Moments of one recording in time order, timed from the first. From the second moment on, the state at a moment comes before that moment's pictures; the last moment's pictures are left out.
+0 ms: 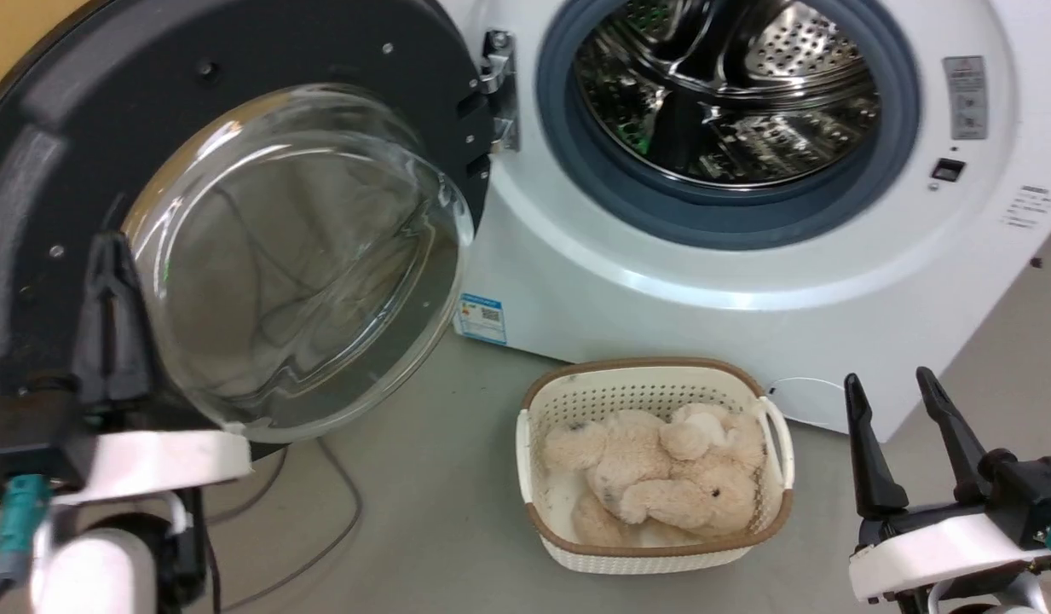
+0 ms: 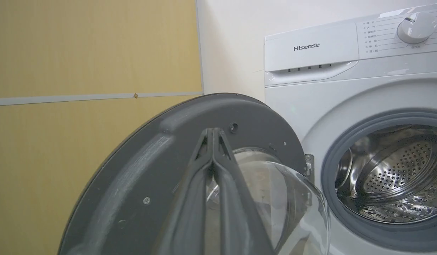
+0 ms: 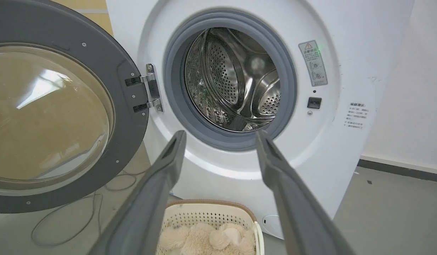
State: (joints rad) left arm -0.16 0.17 0.07 -0.24 -0.06 0.13 -0.11; right arm -0.01 -0.05 -0.05 -0.06 0.10 0.13 -0.11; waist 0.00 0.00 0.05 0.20
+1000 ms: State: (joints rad) left arm -0.51 0.28 0.48 0.21 -0.36 -0.08 -0.16; right arm -0.02 -0.05 -0.09 -0.07 0.12 0.13 -0.17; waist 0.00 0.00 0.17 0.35
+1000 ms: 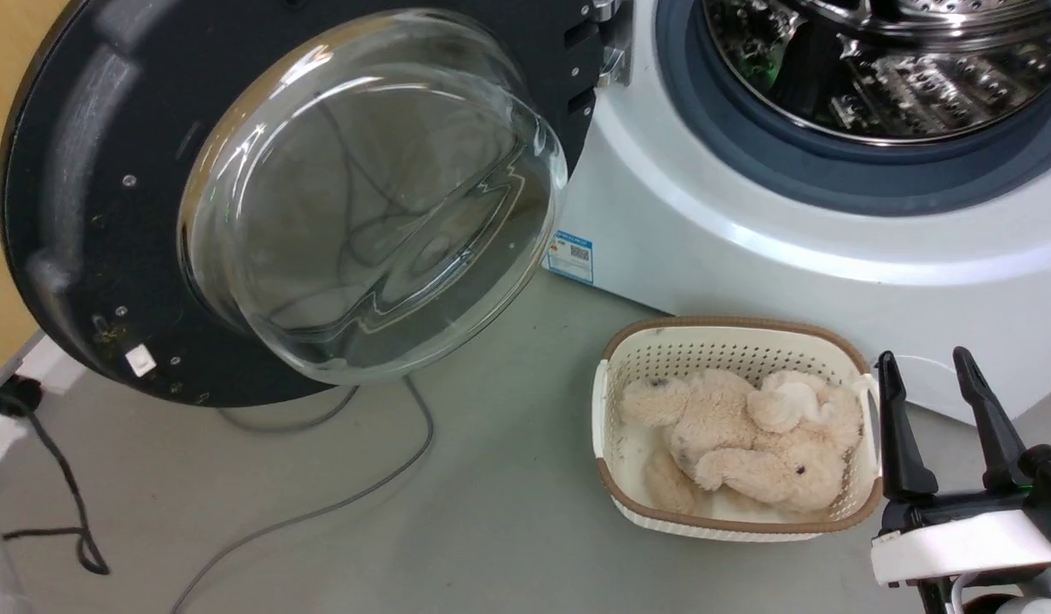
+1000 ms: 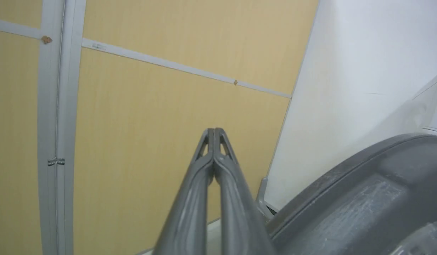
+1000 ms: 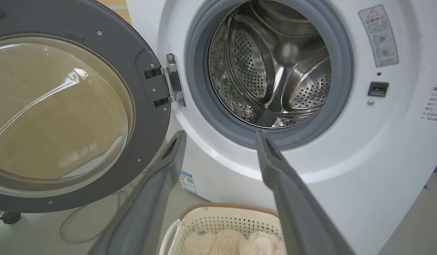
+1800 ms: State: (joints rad) left arm -0.82 0.40 0.42 0.54 -0.93 -0.11 0.55; right arm -0.08 -0.05 -0.10 -0.08 0.12 0.13 -0.22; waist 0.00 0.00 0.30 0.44
